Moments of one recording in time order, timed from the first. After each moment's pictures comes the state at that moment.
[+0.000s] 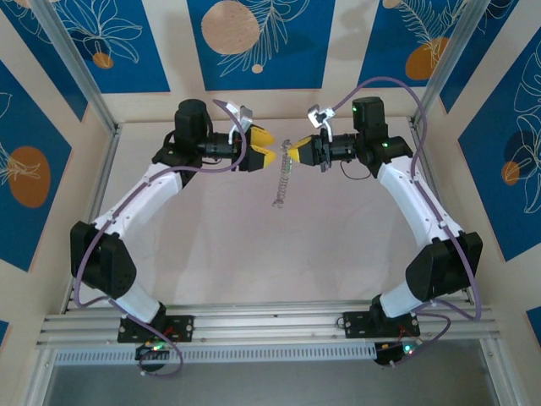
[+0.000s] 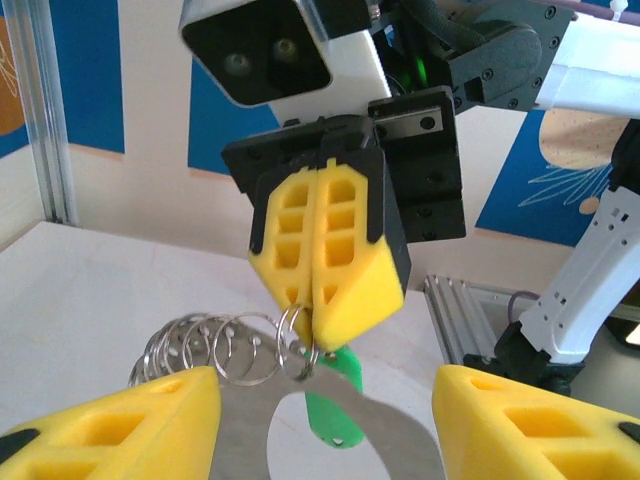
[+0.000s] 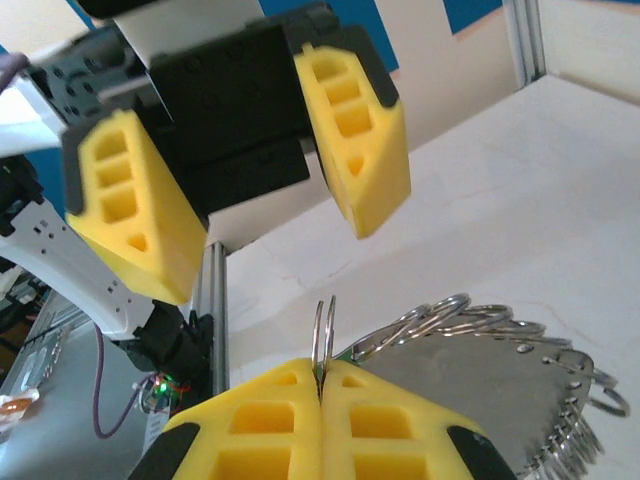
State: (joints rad) left arm -0.43 1.60 1.46 -0.07 1.12 0.01; right arm 0.26 1.52 1.49 -0.59 -1.13 -0.10
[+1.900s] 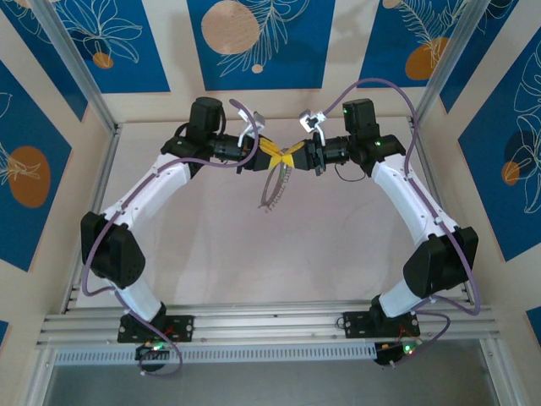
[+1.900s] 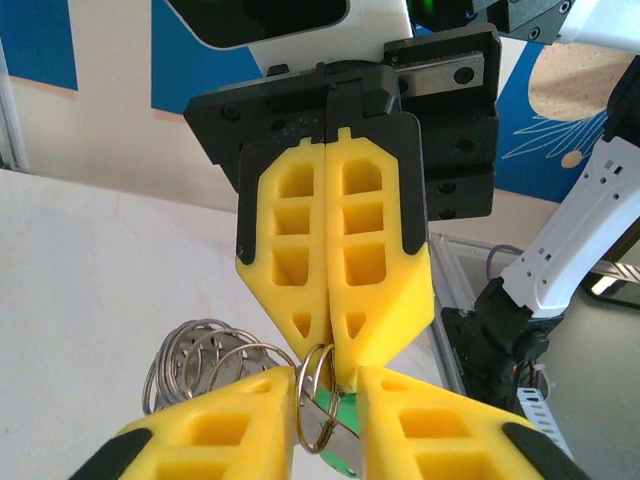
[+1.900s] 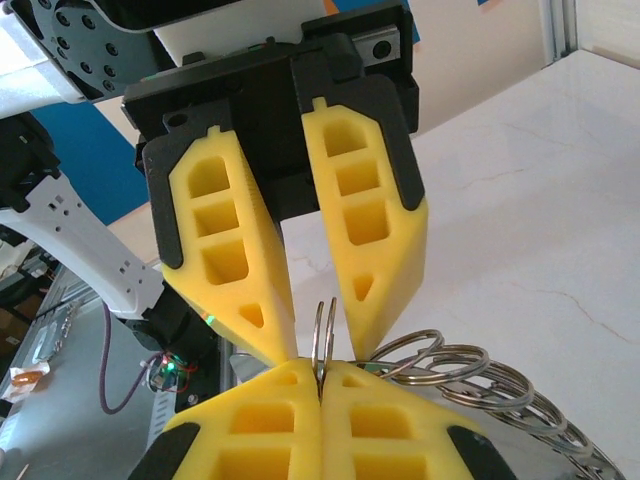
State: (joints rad) left arm -0.47 1.69 1.60 -0.36 1.14 0.18; right arm 0.30 1.54 1.52 -0.64 -1.13 -0.16
